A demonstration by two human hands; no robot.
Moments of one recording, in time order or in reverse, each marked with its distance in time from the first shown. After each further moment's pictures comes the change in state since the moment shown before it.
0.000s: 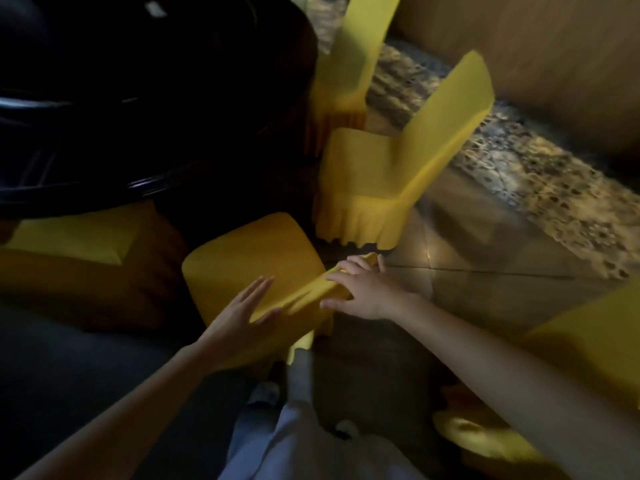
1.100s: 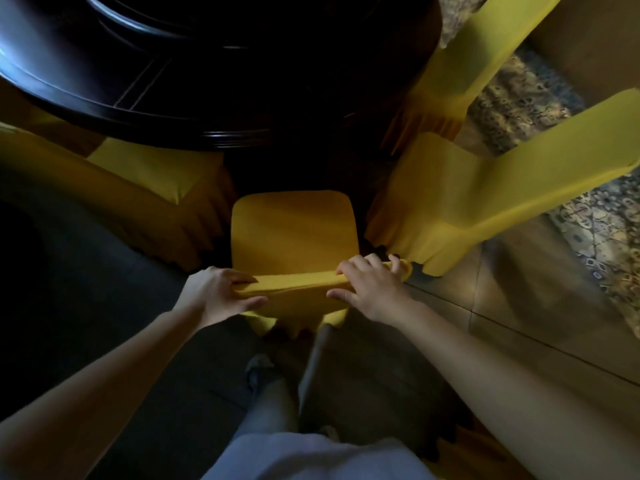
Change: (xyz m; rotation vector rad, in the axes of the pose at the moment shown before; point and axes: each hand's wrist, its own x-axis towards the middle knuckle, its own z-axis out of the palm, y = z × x) left_hand -0.003 -0.056 -0.040 0.233 0.330 -0.246; right_hand 0.093 -0.024 -0.009 -0.196 0.081 -0.193
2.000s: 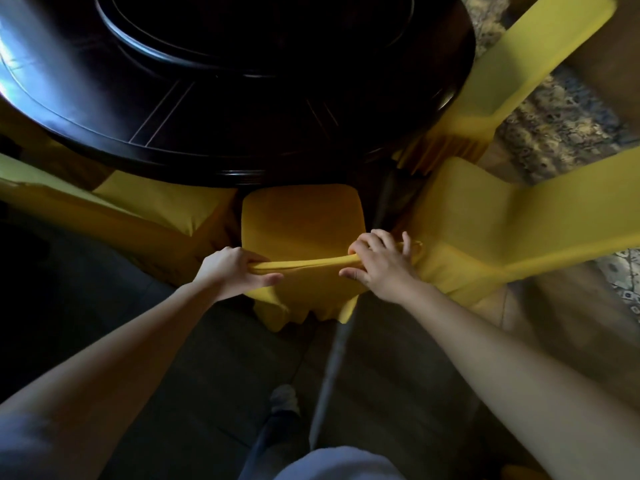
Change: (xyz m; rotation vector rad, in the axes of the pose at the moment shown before) left_hand 0.147 -0.043 -0.064 -0.058 -0.039 -0.079; right_hand 0.157 0.018 -0.055 -0.007 0.097 -0.024
